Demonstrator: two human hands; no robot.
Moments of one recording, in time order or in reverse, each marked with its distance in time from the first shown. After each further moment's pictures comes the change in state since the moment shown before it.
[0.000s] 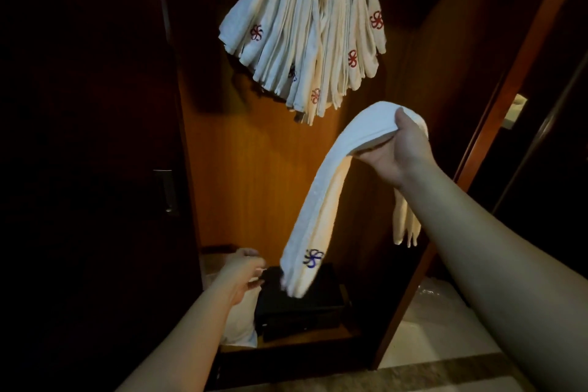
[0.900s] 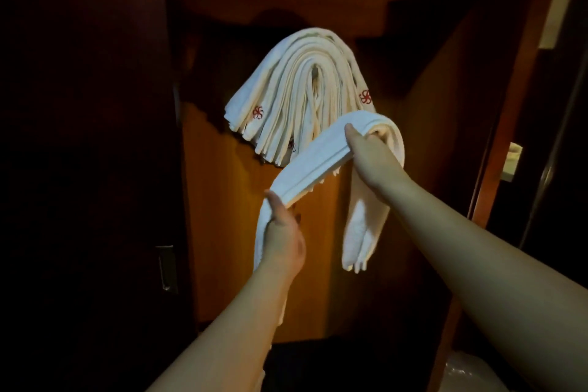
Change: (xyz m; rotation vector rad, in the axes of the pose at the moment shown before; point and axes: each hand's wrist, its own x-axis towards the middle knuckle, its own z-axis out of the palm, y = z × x) left_hand -0.071 0.192 0.083 -0.475 -0.125 0.513; right_hand 0.011 -0.044 0.083 -1.055 -0.077 -0.536
